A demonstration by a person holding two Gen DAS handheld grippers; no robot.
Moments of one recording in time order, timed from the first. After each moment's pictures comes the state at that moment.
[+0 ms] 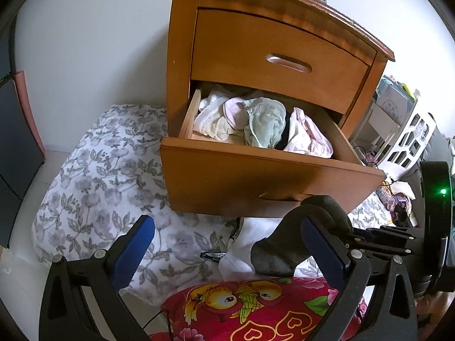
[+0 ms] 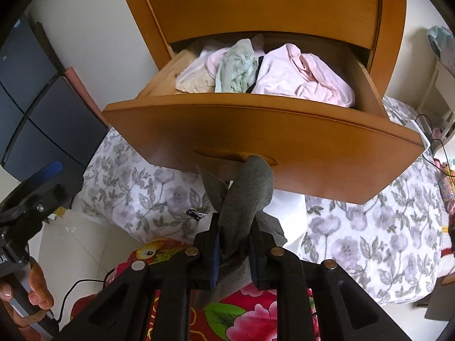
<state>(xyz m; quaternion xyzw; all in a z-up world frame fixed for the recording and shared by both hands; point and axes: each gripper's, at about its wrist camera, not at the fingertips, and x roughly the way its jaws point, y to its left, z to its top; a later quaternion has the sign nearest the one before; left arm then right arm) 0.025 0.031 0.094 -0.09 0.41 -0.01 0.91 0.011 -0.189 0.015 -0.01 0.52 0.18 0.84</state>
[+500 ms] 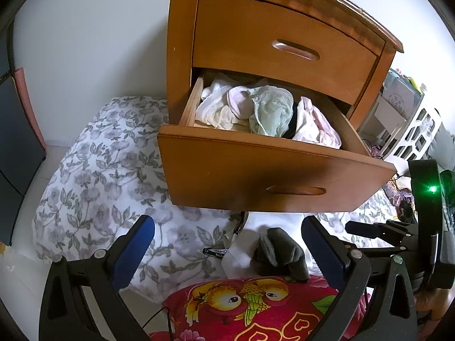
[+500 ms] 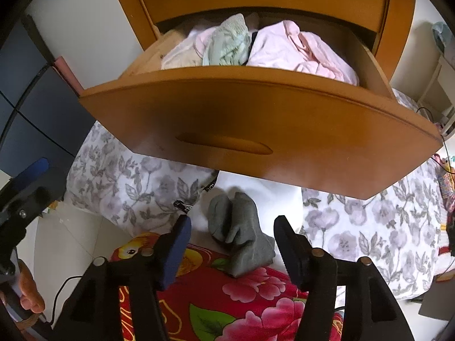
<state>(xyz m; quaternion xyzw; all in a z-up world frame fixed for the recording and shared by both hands) 0.035 0.031 0.079 -0.08 0.43 0.00 0.90 0.027 -0.186 -0.012 -0.02 0.55 0.17 0.82</state>
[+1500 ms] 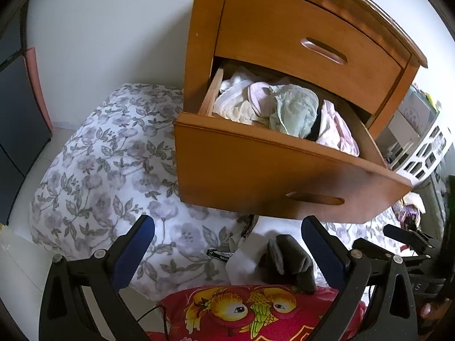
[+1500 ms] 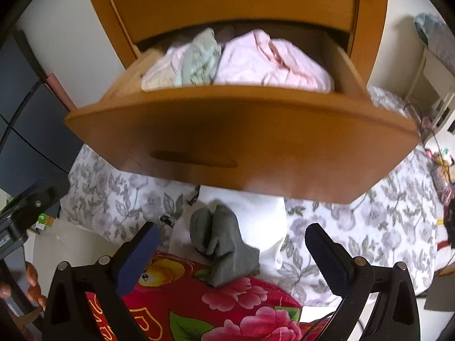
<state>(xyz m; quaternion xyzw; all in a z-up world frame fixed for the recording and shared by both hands) 0.049 0.047 0.062 -0.12 0.44 0.03 0.89 0.031 -0.210 0.000 -0.01 0.51 0.14 0.85</state>
